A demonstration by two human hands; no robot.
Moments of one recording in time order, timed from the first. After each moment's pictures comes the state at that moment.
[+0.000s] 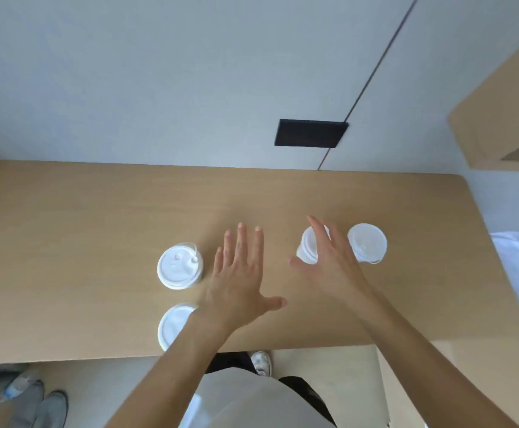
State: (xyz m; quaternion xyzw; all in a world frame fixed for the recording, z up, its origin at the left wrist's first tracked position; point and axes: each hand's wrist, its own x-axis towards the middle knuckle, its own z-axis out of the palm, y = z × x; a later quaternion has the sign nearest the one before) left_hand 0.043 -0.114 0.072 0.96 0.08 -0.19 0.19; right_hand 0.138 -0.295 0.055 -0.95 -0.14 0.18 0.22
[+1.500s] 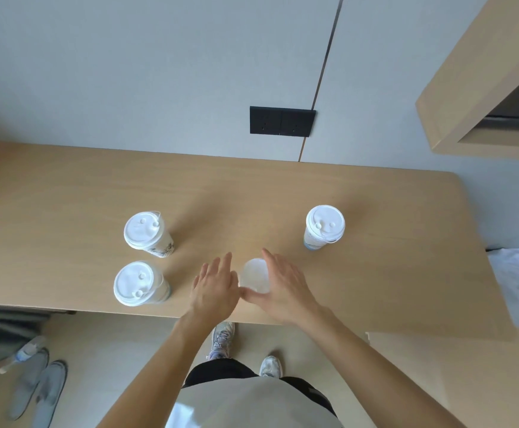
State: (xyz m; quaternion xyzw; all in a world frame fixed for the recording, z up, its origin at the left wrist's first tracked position) left_hand -0.001 -0.220 0.003 0.92 0.24 -0.17 0.26; right_hand 0.072 -0.373 0.005 -0.91 -0.25 0.25 0.23
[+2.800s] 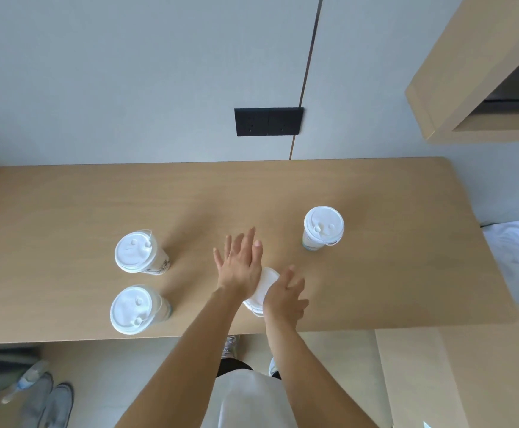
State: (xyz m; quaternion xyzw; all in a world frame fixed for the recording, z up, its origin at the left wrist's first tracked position) left_hand 0.080 -0.229 -0.027 0.89 0.25 -0.10 0.37; right_hand 0.063 -0.320 -0.036 -0.75 0.41 0.25 0.46
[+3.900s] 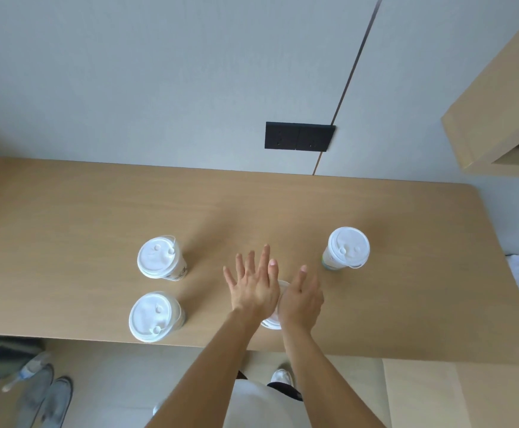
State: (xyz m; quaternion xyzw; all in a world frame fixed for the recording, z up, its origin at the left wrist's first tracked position) left_hand 0.073 -0.222 -0.025 0.91 0.26 -0.15 0.30; right_hand 0.085 -0.302 -0.053 -0.84 0.28 0.11 0.45
